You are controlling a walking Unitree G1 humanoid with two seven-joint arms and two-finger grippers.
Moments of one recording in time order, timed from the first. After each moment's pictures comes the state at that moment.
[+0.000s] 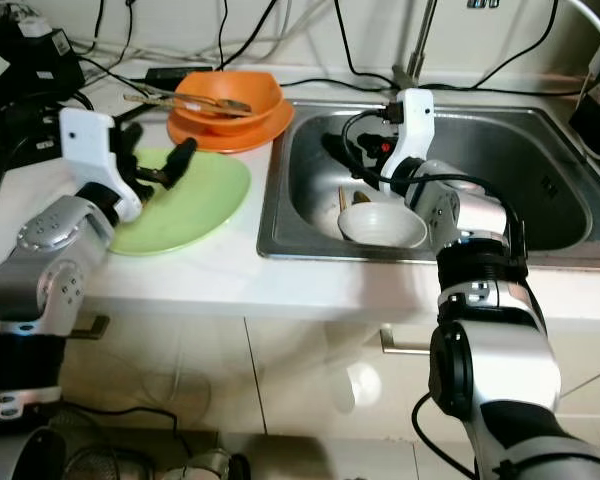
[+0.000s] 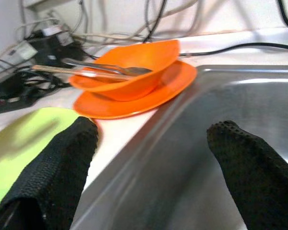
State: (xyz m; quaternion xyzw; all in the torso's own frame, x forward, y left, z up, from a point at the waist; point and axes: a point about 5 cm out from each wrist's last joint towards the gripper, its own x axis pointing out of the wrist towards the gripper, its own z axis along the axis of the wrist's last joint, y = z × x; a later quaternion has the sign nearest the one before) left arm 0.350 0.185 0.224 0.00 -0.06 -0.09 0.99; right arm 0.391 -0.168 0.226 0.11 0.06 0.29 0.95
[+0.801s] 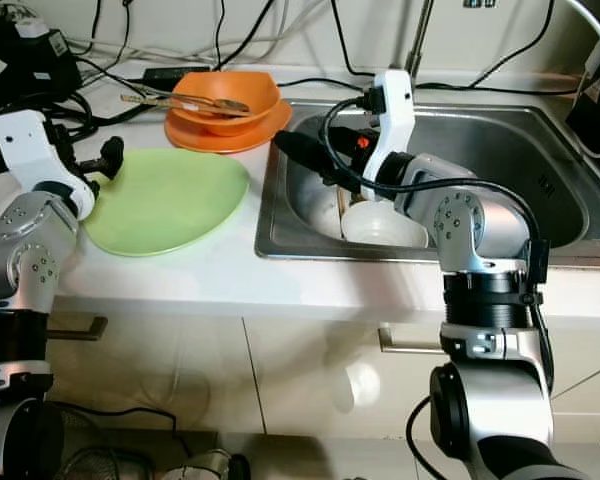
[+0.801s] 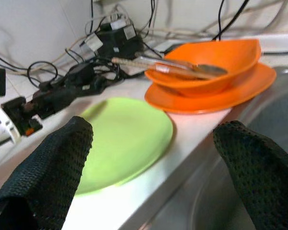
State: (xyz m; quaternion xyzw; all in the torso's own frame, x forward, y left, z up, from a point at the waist) left arm 0.361 0.232 0.206 -0.10 0.02 0.09 0.99; right arm 0.351 -0.137 0.249 0.12 0.08 0.38 0.91
